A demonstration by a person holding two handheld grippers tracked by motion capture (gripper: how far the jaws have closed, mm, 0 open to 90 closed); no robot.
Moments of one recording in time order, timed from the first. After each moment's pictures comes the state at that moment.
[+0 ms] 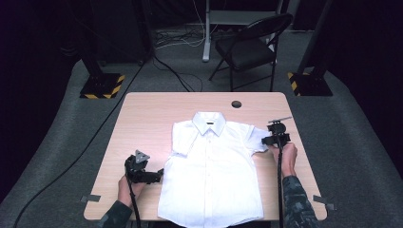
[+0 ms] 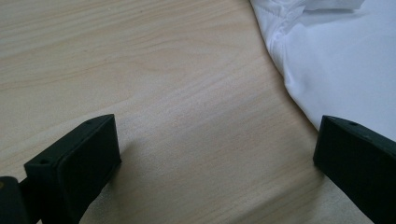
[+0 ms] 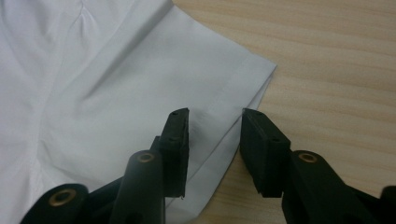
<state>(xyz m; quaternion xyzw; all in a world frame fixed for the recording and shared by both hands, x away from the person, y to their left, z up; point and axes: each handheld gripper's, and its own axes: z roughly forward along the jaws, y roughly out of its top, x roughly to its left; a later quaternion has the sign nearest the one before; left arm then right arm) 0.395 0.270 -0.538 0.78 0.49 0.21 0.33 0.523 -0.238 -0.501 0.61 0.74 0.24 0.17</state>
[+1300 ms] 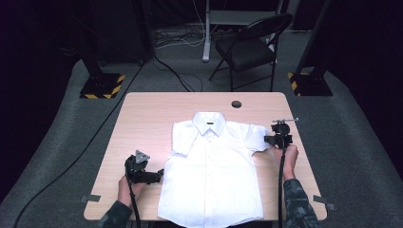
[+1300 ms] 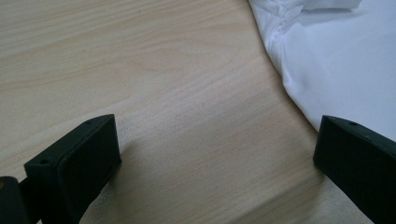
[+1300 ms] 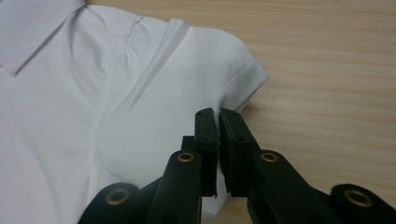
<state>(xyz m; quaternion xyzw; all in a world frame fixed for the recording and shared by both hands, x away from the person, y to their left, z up) 0.394 0.270 -0.538 0.78 0.49 0.21 0.33 0.506 -0.241 -0.487 0.61 0.71 0.31 0.16</state>
